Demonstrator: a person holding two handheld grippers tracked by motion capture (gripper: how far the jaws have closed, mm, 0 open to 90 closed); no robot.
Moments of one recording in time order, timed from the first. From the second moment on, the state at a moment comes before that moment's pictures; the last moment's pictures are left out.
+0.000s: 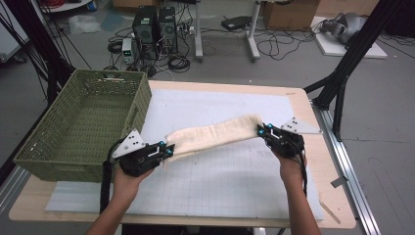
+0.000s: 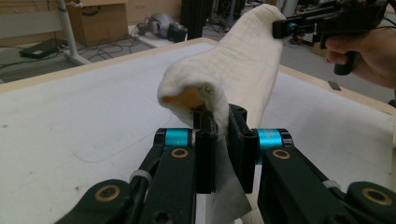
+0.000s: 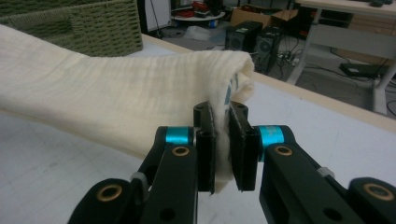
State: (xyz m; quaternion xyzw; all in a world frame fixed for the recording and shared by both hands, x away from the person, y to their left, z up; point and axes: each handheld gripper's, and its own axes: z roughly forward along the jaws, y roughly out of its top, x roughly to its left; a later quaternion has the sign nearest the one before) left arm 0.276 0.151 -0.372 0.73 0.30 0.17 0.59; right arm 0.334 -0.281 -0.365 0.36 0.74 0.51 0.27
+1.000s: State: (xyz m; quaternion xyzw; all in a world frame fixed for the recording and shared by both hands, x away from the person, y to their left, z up) left arm 0.244 0.218 -0.341 0.68 0.35 0.26 0.59; right arm 0.443 -0.125 -0.275 0.28 0.77 0.51 0.27
